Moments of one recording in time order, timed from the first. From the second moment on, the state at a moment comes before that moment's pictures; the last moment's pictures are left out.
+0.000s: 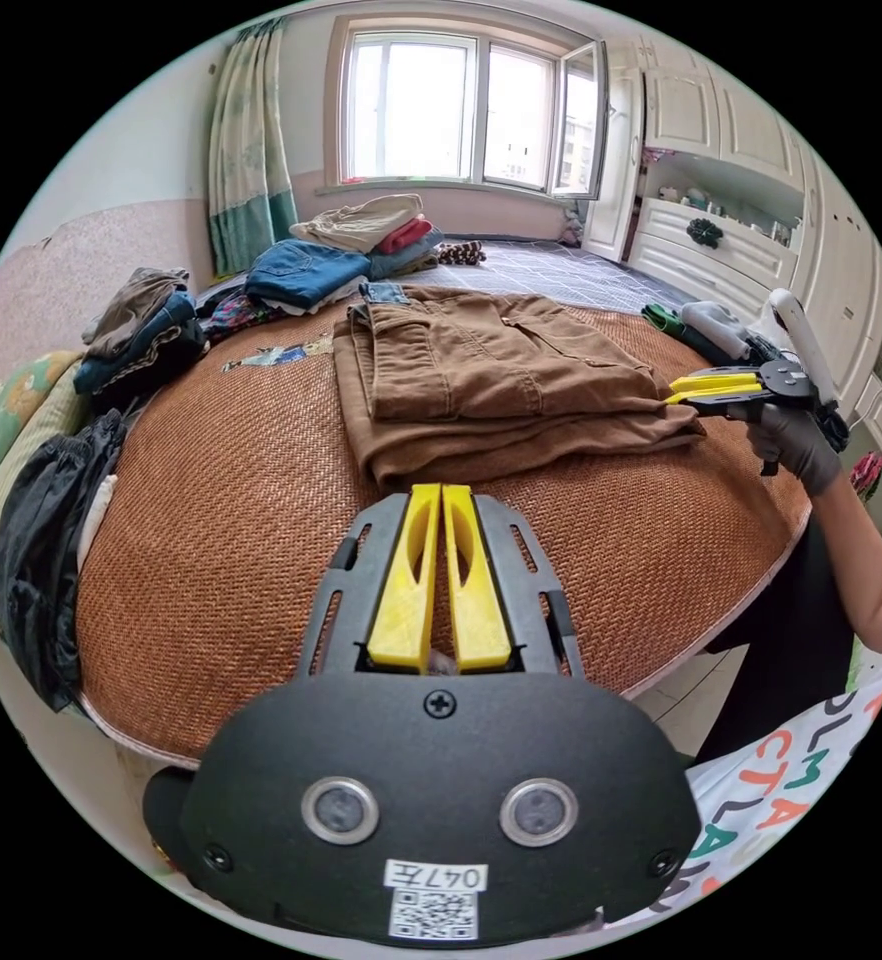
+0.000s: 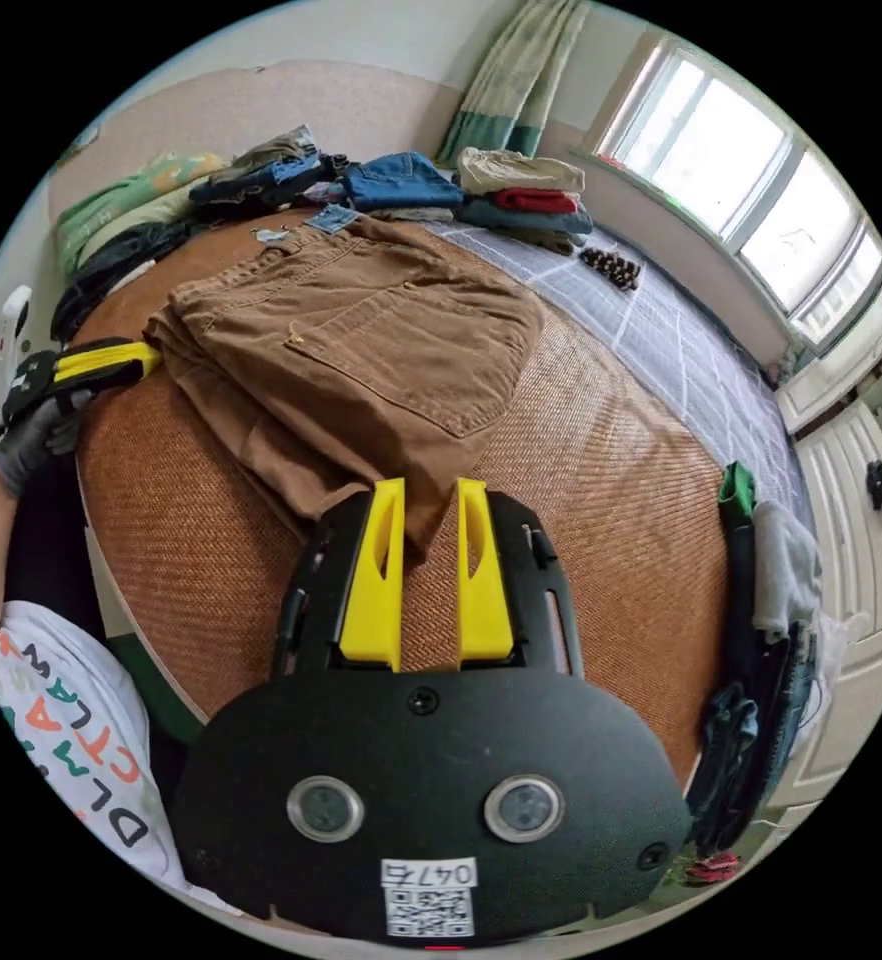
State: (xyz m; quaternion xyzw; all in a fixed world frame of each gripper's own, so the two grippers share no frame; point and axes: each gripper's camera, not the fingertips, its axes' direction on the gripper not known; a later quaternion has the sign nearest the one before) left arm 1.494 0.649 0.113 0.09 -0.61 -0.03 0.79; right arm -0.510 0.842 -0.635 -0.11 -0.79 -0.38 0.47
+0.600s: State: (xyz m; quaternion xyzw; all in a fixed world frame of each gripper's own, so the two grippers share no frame) left arm 1.478 0.668 0.066 0.11 -0.59 -0.02 0.80; right arm -0.482 0.791 -0.924 0.07 -0.85 -0.39 0.34
